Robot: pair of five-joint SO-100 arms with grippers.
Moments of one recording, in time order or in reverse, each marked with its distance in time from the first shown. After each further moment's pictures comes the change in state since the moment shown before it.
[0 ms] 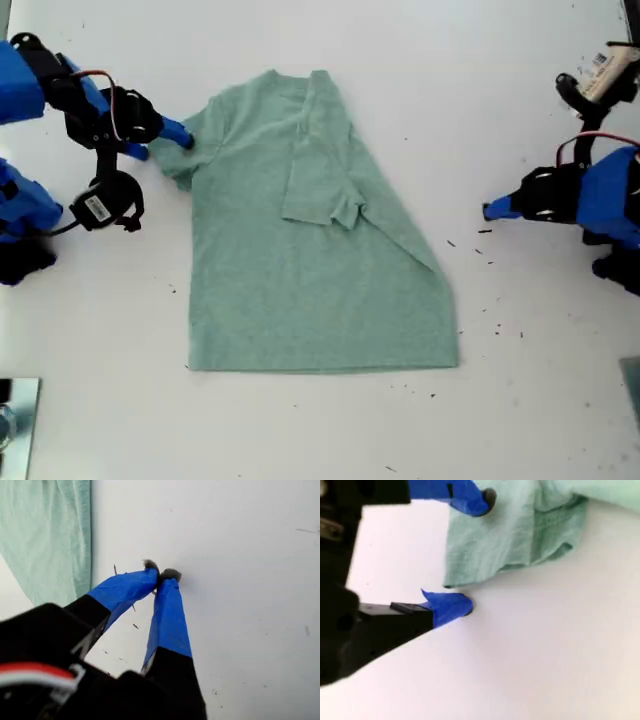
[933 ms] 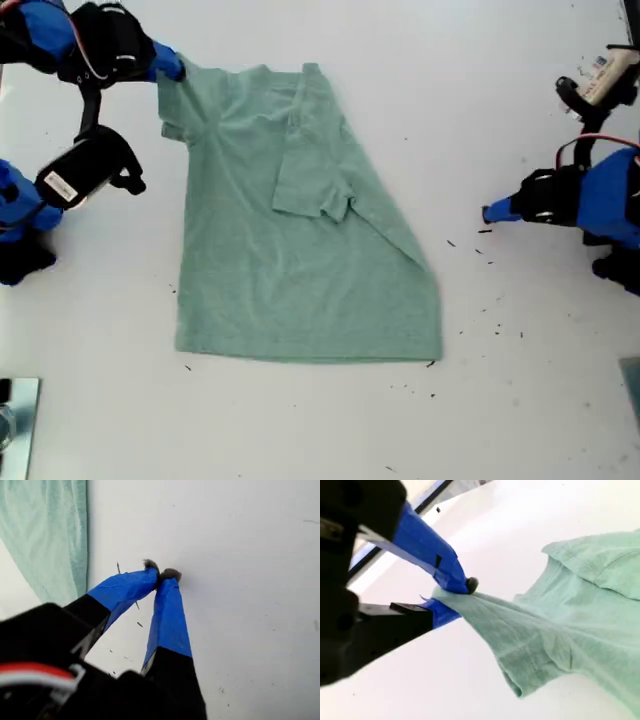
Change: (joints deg) arm 0 4.5 16.0 -22.0 6.0 2.2; arm 1 -1.4 0.0 0.0 0.0 2.6
